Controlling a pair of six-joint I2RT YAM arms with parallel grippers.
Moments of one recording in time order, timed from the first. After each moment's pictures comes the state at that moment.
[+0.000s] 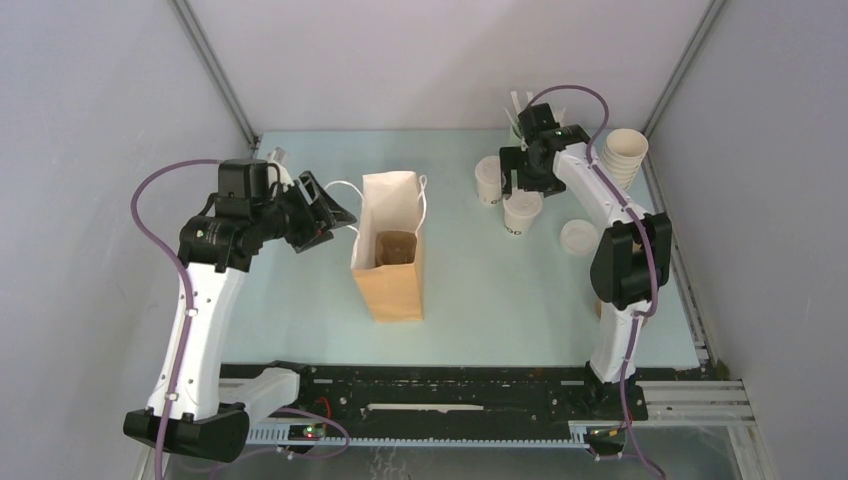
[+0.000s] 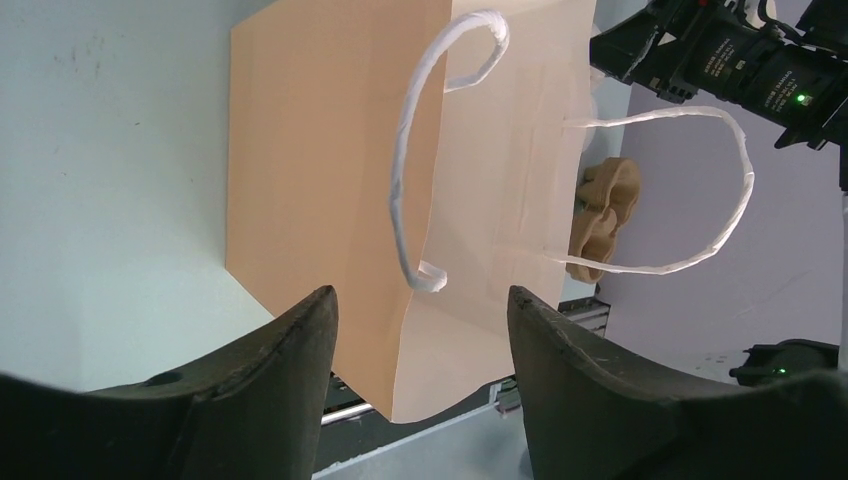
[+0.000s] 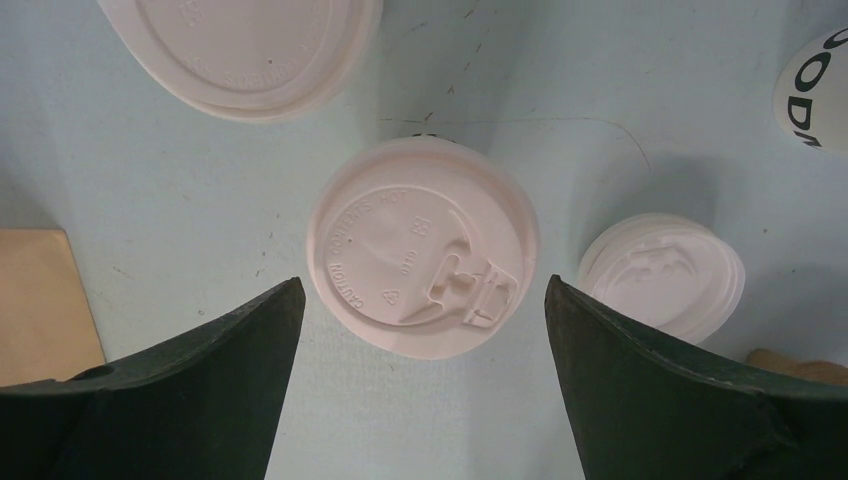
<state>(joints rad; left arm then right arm) -0.13 1.07 1.41 -1.07 0.35 -0.67 0.29 1.96 1.85 -0.96 0.10 0.21</state>
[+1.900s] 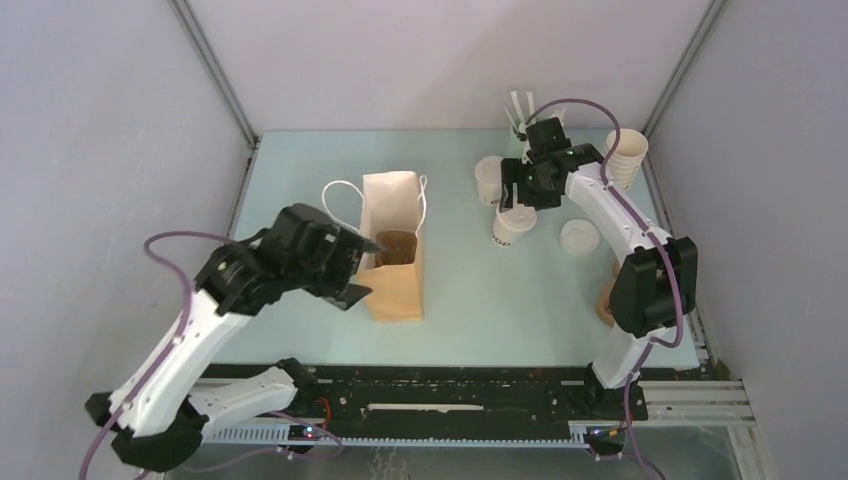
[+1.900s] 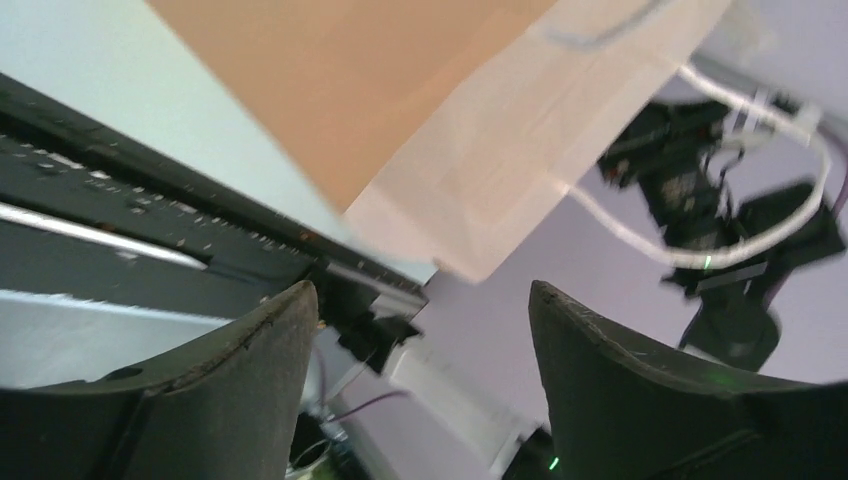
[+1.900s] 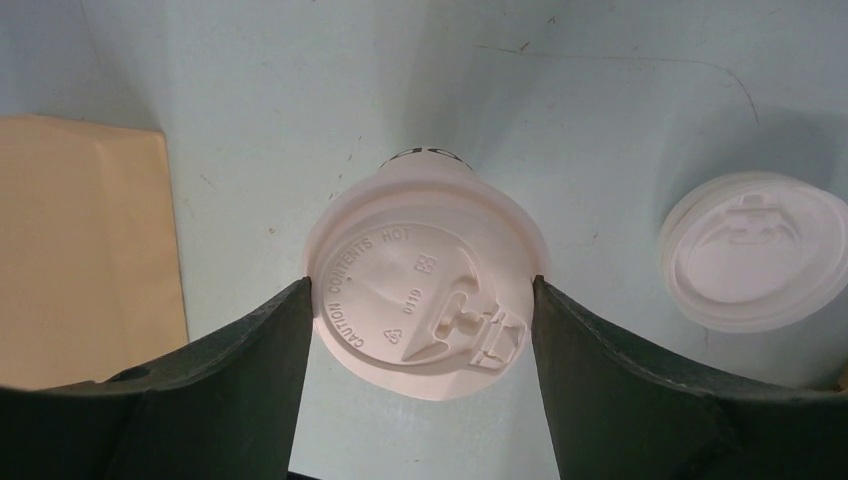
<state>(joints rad) -0.68 0.93 1.34 -1.27 -0.03 -1.70 0.31 1.77 1.62 -0.87 -0.05 0.23</state>
